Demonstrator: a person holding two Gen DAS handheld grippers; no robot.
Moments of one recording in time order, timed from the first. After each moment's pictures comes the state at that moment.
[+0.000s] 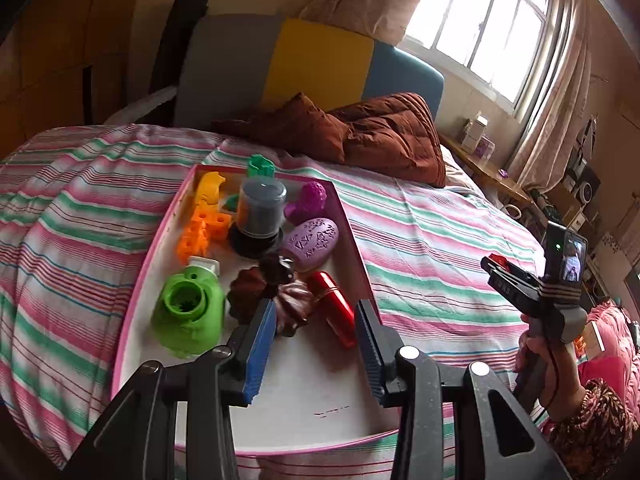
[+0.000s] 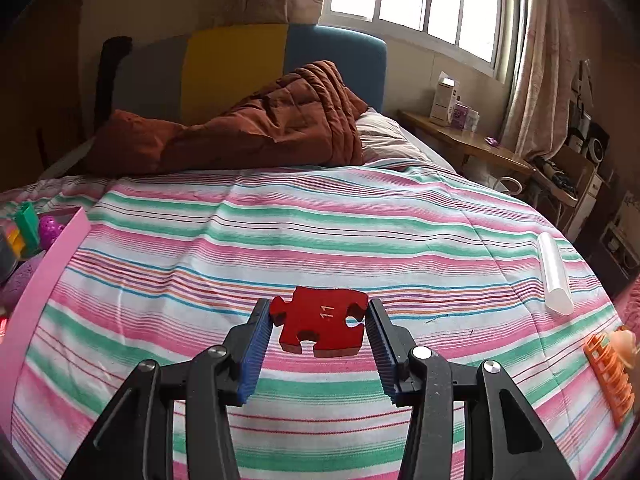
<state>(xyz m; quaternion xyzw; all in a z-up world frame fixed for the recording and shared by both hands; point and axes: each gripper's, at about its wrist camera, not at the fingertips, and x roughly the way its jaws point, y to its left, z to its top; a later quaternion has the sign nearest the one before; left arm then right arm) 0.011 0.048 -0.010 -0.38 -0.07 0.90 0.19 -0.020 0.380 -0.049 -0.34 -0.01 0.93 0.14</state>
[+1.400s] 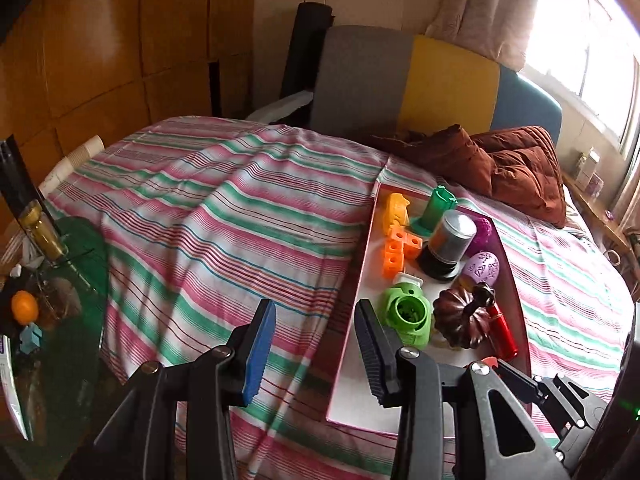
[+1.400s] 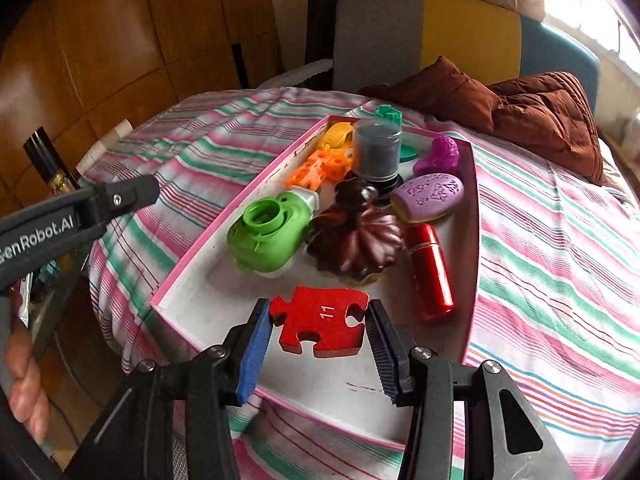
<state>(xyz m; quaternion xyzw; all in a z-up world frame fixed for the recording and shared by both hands) 0.015 -0.052 0.002 -0.39 -0.06 0.92 -0.04 0.040 0.104 -0.039 -0.43 -0.04 0.89 -0.17</state>
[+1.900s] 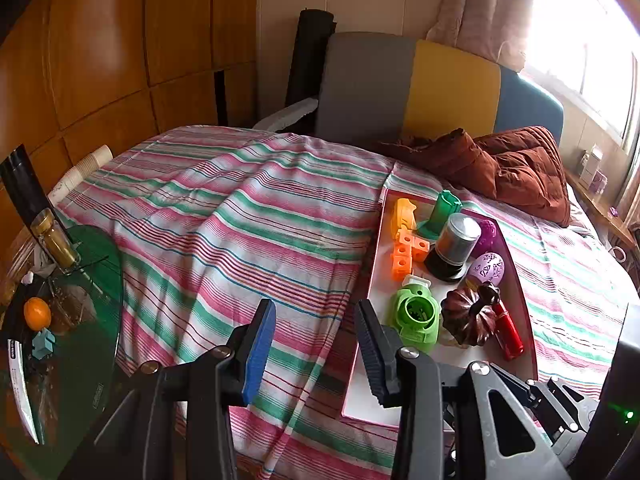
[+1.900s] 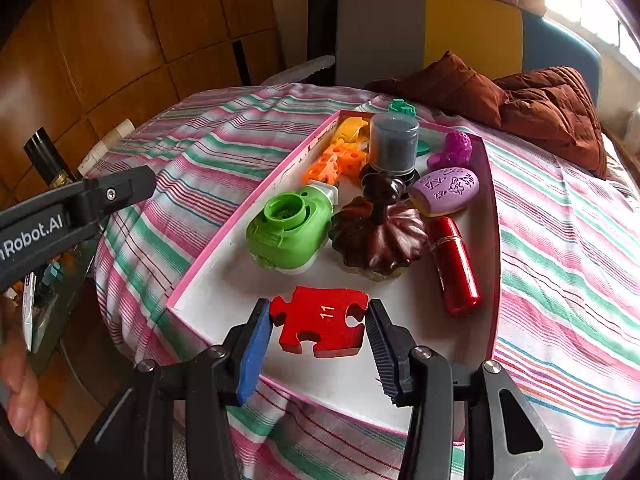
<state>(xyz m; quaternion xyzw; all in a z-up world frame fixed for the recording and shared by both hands) 0.023 -0.056 0.008 -0.38 -0.04 0.92 -0.05 0.042 0.092 -0.042 -0.43 -0.03 0.88 -0.18</state>
